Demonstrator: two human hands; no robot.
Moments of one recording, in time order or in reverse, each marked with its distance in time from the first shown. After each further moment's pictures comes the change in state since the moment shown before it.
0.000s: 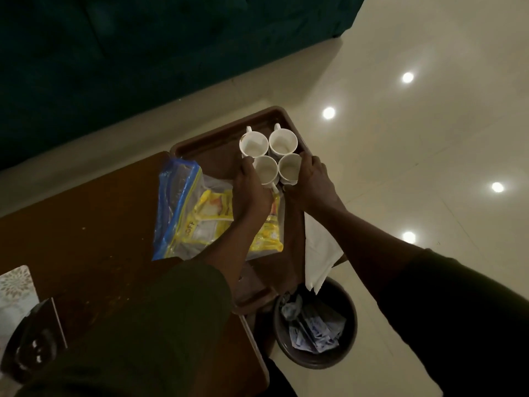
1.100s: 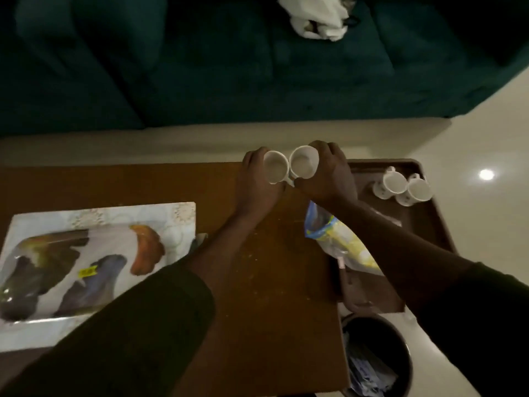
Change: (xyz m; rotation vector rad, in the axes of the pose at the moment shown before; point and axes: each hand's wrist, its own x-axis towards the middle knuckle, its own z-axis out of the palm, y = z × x) left_hand -0.025 -0.127 -0.242 -0.140 0.321 0.112; right_hand -0.053 -0.251 0.022 0.047 0.043 -0.447
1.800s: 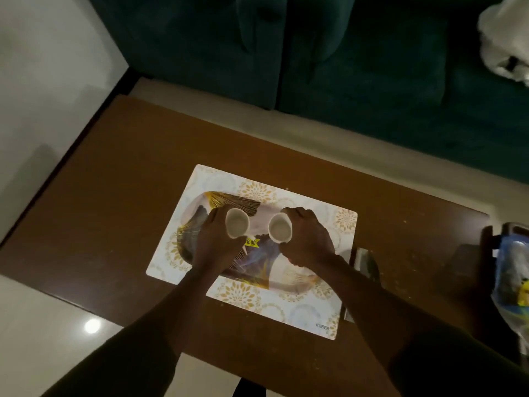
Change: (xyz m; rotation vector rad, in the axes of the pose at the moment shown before) left_hand -0.163 -0.311 -0.333 0.200 0.221 -0.397; right_hand -0.101 -0.320 0.276 -0.158 -0.547 -0.376
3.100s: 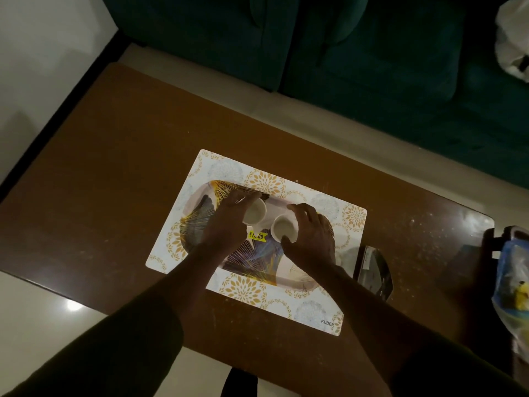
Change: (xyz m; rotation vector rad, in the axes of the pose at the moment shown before) left_hand 0.037 -0.050 0.010 0.043 -0.242 0.138; right_hand 0.007 -0.028 0.042 -0.001 0.063 0.101
